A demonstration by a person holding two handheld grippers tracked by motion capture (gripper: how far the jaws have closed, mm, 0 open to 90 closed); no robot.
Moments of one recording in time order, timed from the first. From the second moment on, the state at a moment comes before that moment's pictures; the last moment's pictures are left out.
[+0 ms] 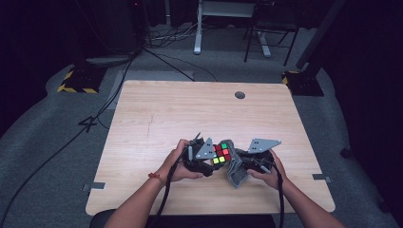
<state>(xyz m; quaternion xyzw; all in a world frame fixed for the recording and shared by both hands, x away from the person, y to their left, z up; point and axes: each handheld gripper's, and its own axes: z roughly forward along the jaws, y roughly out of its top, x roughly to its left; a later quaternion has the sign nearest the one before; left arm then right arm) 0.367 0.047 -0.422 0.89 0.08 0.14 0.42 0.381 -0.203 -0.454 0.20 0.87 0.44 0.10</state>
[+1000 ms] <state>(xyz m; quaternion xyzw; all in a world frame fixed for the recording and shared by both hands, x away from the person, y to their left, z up) 0.367 0.056 -0.414 0.88 0.09 0.14 0.44 0.378 -0.202 -0.451 0.19 0.87 0.45 0.08</state>
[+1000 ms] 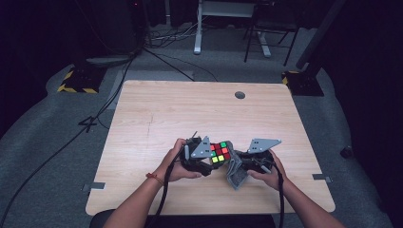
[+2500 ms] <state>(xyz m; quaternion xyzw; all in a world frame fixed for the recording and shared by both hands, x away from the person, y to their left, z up) 0.356 0.117 -0.478 0.91 0.20 0.10 0.34 0.384 -0.274 -0.470 0.26 0.89 0.35 0.11</state>
